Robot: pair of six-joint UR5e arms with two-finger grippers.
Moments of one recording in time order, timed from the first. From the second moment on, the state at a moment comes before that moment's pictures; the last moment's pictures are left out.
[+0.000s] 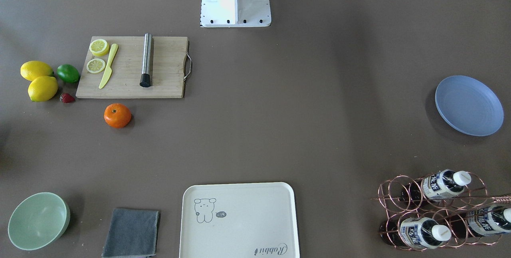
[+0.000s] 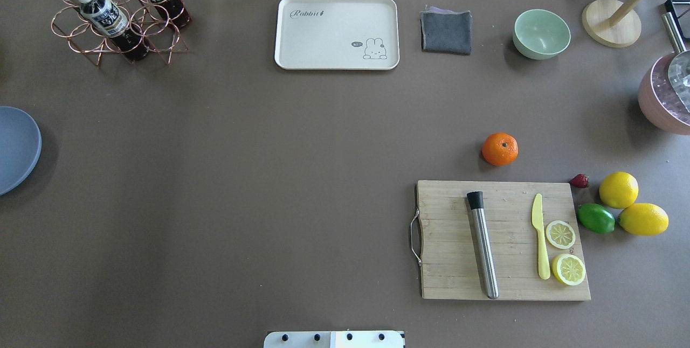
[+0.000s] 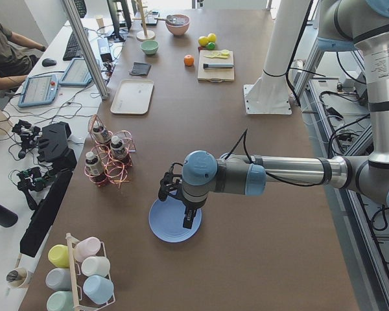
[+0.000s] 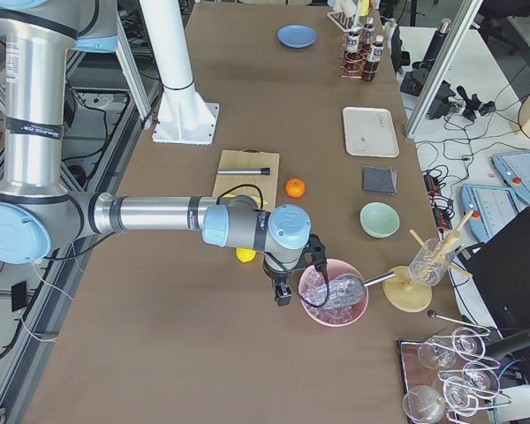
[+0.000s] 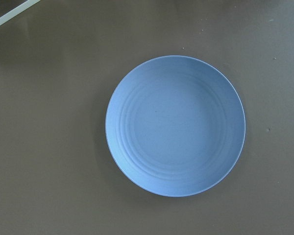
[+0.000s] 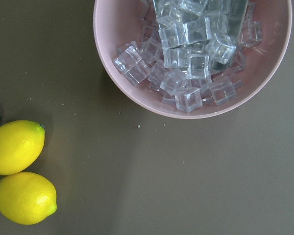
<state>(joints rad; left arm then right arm) -1.63 -1.33 -1.85 -1.63 -2.43 0.16 1.57 -1.70 1.74 -1.71 2.39 -0.36</state>
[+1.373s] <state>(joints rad) -1.63 -1.30 -1.85 -1.64 -2.43 0.16 1.57 -1.70 1.74 -1.71 2.39 -0.36</state>
